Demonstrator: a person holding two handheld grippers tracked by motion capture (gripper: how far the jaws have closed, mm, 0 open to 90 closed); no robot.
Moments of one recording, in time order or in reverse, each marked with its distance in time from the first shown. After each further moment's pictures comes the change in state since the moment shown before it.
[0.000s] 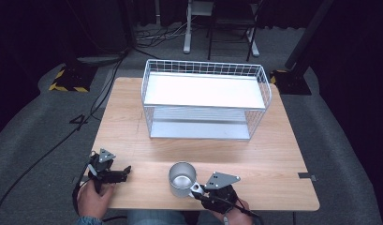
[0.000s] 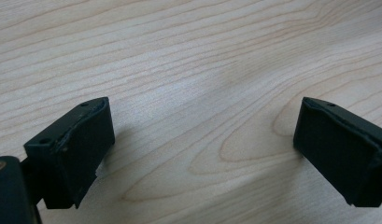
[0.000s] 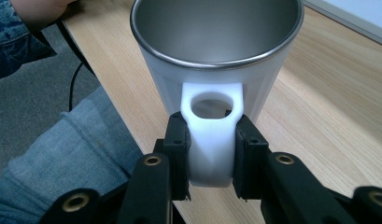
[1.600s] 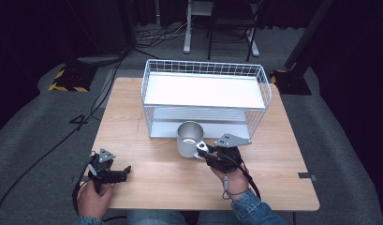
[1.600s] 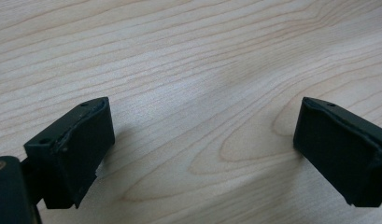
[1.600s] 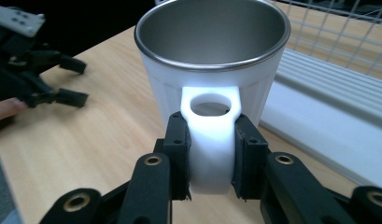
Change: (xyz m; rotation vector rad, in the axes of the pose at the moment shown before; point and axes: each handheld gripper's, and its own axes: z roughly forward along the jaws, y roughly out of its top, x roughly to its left) left arm 0.000 0.000 0.000 0.000 0.000 -0.001; right arm -0.076 0.060 -0.001 -0.193 -0.142 0.121
